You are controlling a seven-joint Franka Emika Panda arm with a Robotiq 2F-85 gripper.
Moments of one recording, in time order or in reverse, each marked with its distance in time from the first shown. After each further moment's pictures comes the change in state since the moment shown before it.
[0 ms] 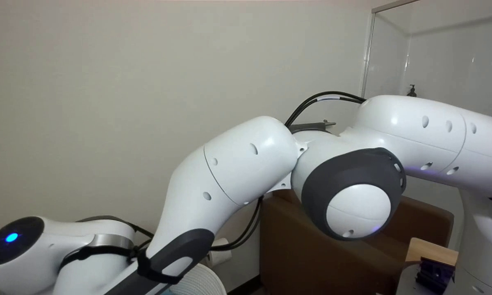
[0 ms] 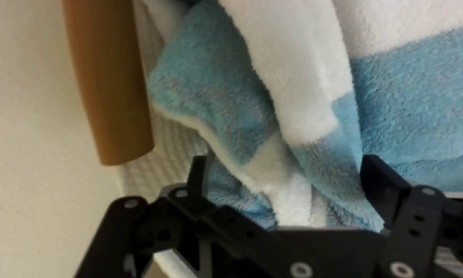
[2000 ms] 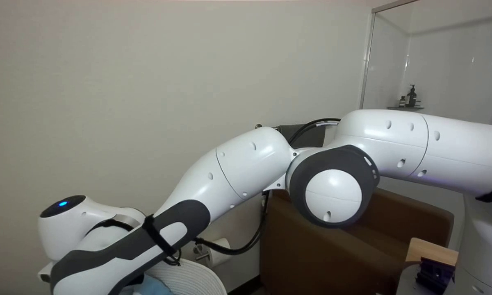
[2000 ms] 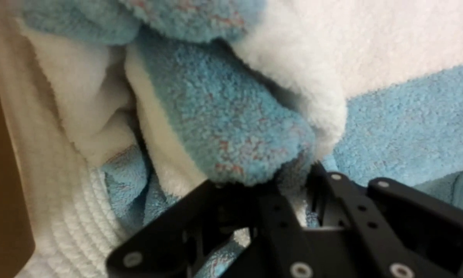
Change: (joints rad) arm -0.196 0.087 0.276 0.126 0.158 -0.172 -0.355
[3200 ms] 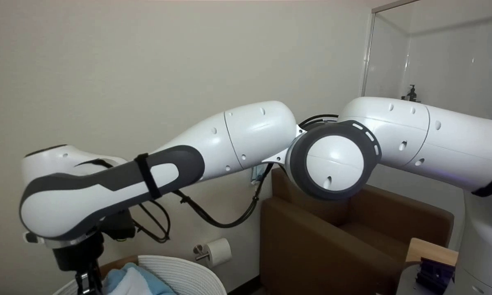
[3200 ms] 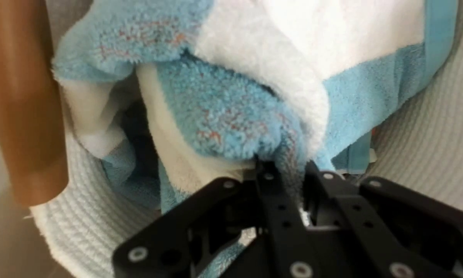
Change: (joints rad) arm -0.042 -0.080 0.147 0.116 0.003 -0.332 -0.080
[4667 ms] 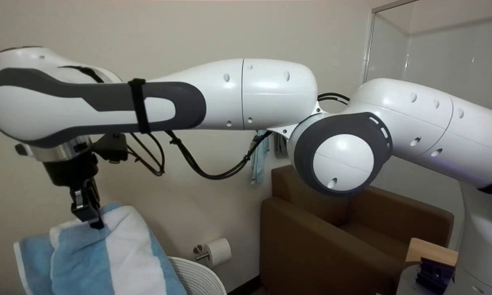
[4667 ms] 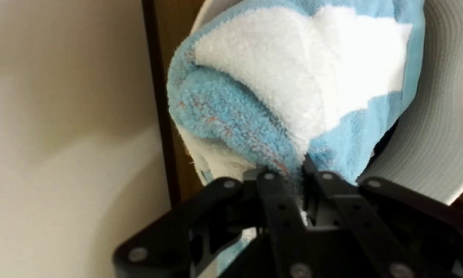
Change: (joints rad) arm 0.101 -0.109 -0.281 0.239 0.089 -0.242 0.014
